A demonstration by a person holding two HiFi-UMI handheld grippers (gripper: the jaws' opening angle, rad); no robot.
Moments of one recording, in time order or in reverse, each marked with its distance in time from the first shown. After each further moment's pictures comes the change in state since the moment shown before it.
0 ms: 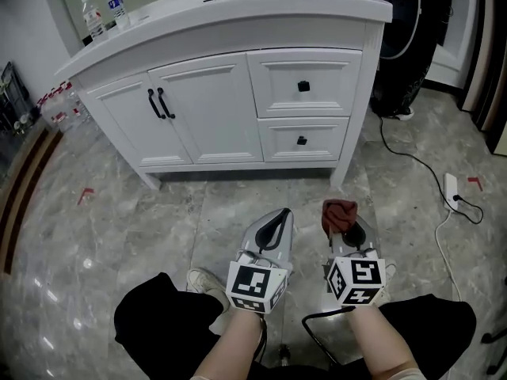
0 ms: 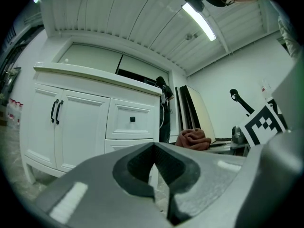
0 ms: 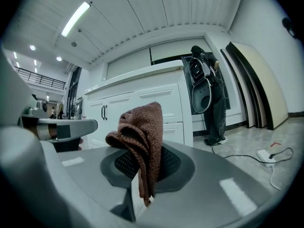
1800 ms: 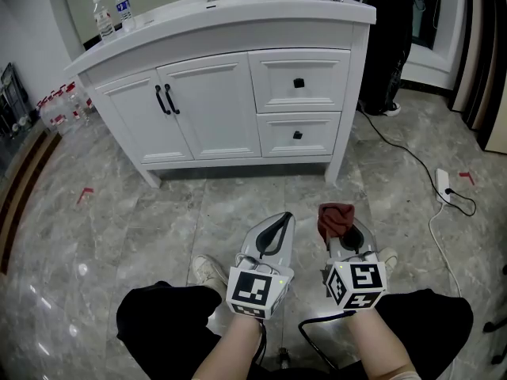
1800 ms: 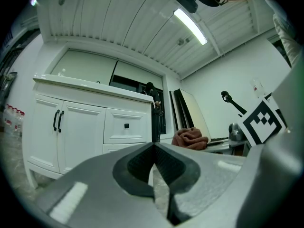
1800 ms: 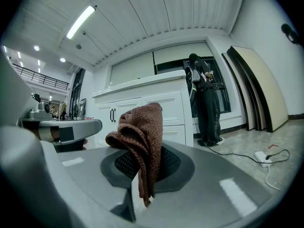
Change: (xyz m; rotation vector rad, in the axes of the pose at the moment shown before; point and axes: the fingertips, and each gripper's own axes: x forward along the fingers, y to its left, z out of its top) left arm -0.062 -0.039 0.022 0.062 -0.062 -0.035; right arm -0.069 0.033 0.011 -0.019 -0.032 0.020
